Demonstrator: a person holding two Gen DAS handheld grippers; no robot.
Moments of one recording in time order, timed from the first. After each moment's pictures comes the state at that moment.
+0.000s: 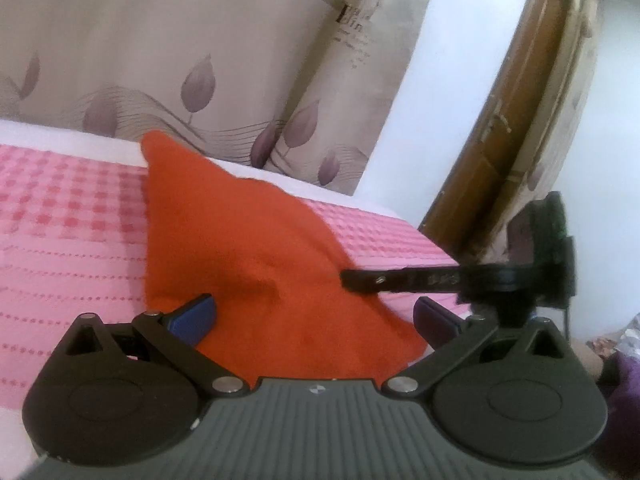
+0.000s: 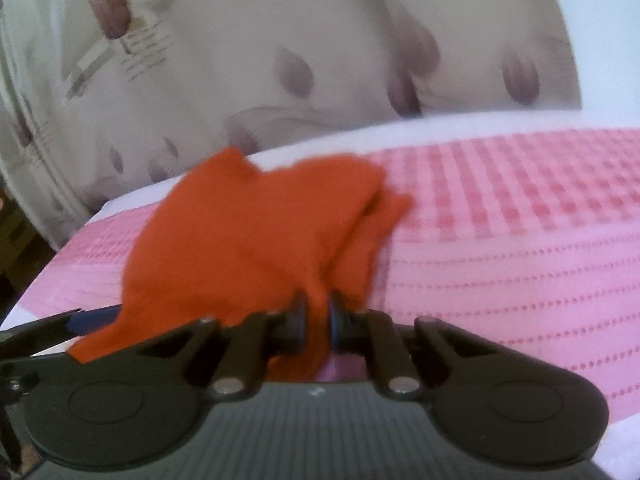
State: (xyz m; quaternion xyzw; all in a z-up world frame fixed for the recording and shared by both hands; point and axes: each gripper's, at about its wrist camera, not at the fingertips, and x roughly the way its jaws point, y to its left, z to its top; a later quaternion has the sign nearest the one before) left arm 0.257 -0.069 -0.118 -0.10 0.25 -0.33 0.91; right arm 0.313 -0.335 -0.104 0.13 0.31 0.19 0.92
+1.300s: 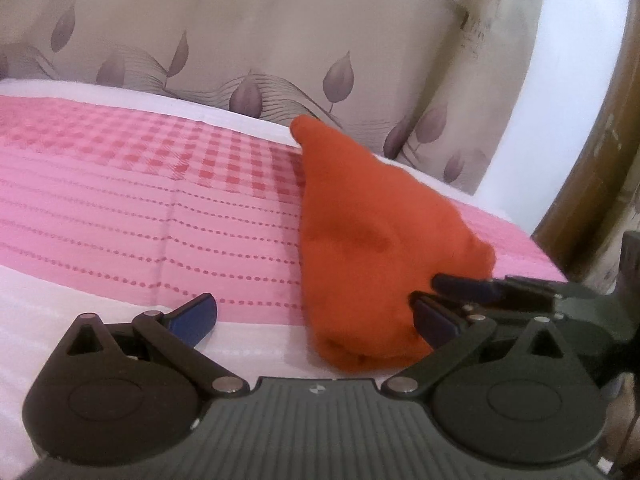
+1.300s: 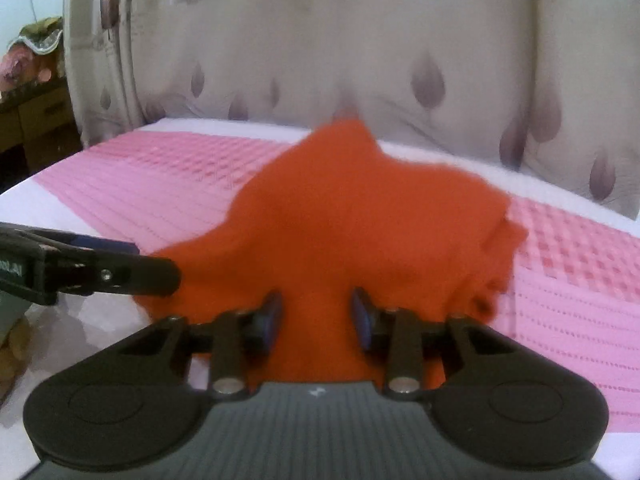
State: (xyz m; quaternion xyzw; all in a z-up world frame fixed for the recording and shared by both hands) left arm 0.225 -0.035 -0.121 -0.09 0.29 -0.14 0.94; right arm 0.267 -0.236 -0.121 -0.05 0.27 0.24 0.93
